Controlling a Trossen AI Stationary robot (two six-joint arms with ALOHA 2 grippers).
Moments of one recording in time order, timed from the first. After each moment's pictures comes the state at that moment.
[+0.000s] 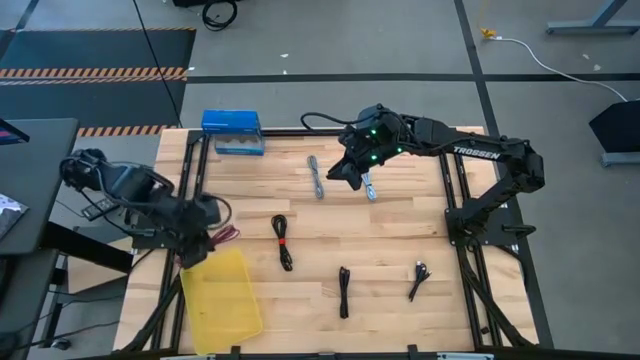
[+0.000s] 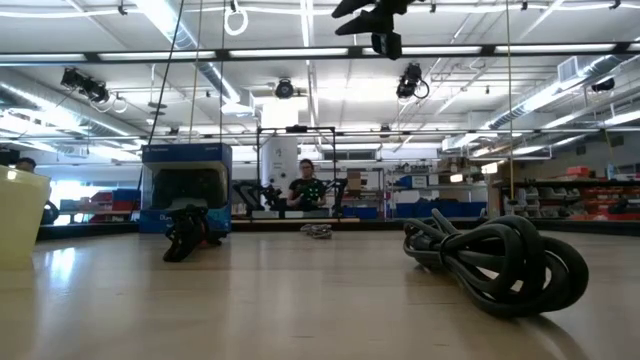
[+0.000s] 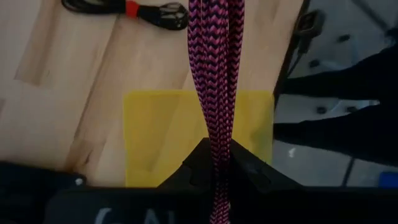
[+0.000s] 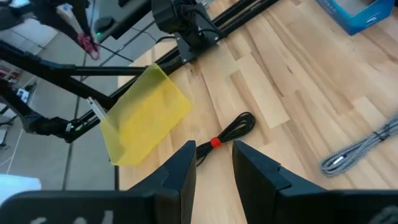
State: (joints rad) left arm -0.49 1.05 1.35 -1.37 0.05 -0.89; right arm -0.24 1.50 1.50 -0.61 -0.36 0.44
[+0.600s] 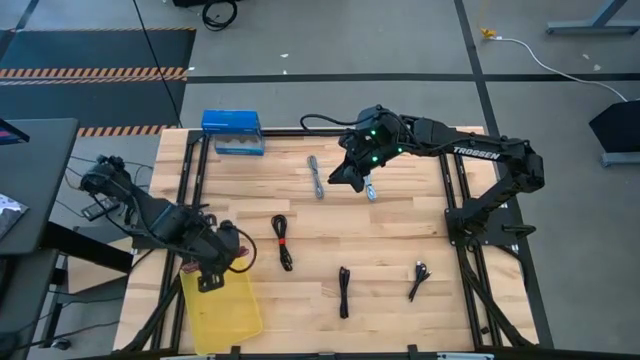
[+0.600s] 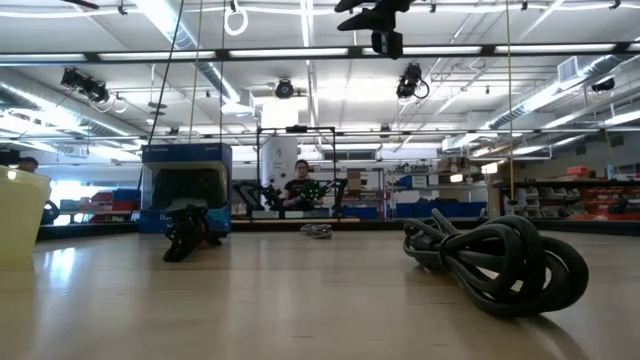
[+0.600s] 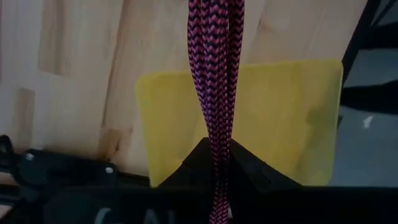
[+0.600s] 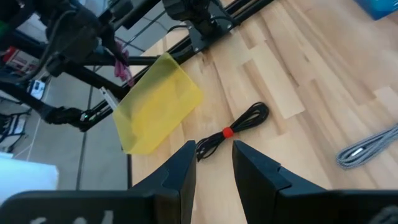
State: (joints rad) left arm -0.60 1.30 1.35 -1.41 0.00 -0.88; right arm -0.24 1.50 1.50 -0.63 -0.43 0.45
